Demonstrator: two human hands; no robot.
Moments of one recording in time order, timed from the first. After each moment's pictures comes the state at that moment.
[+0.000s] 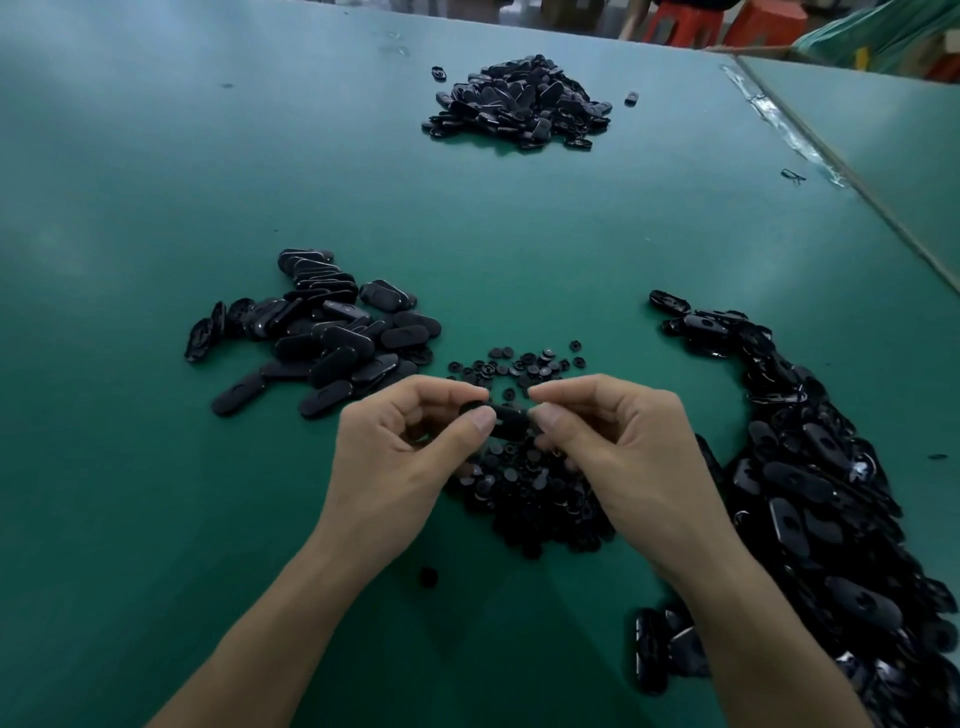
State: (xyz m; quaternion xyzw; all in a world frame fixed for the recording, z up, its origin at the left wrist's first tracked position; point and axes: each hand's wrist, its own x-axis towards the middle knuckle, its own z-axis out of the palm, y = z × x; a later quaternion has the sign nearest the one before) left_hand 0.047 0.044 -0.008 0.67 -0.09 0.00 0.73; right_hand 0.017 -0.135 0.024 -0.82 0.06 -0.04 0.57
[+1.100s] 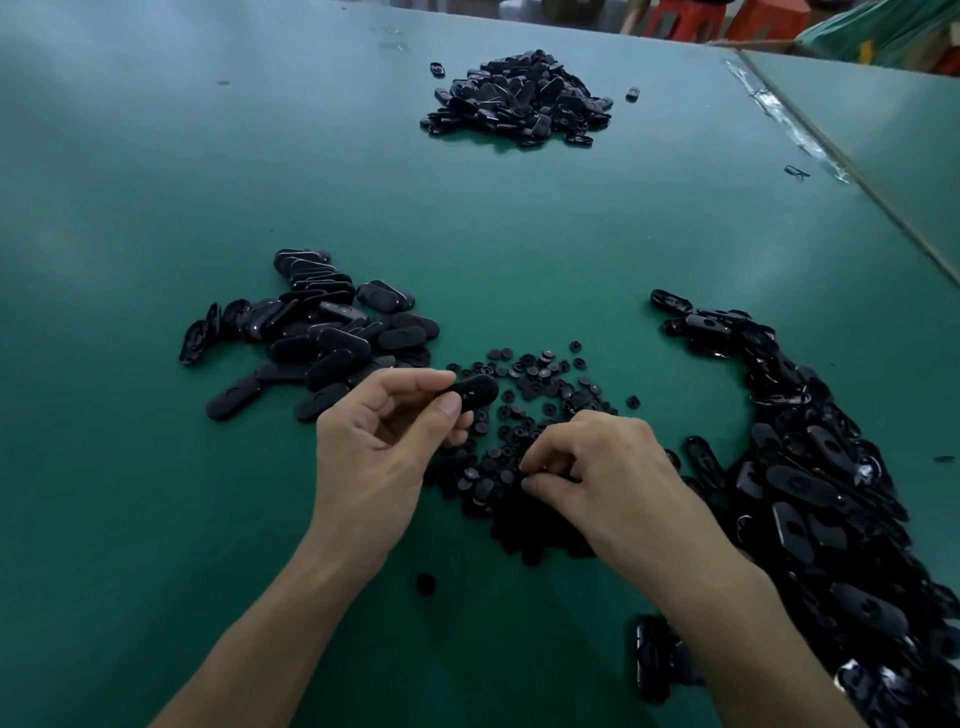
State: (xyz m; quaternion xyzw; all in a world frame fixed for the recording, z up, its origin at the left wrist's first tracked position) left_hand 0.053 0.043 -0.016 0.62 -0.03 0.03 0.78; right_hand 0.017 -0.134 0.020 -0.96 0.02 0.05 0.26
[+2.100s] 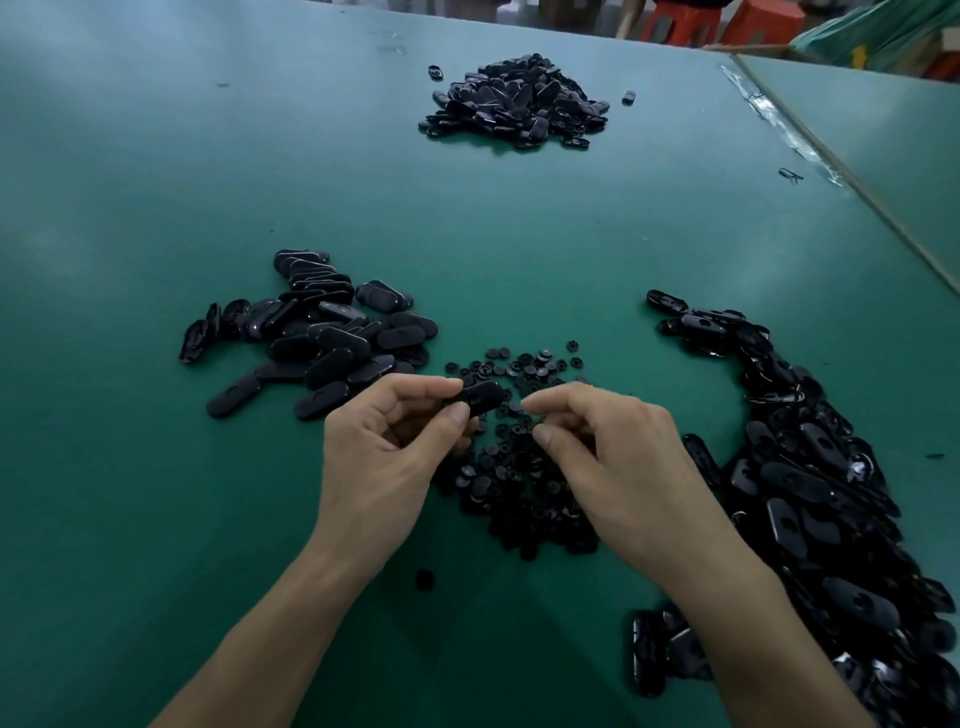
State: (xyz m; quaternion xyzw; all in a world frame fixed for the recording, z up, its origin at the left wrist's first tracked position) left_hand 0.050 0.042 -0.019 0.65 -0.04 0.02 0.76; right_hand 0.015 -0.132 0.031 -0.93 0.01 -0.03 0.38
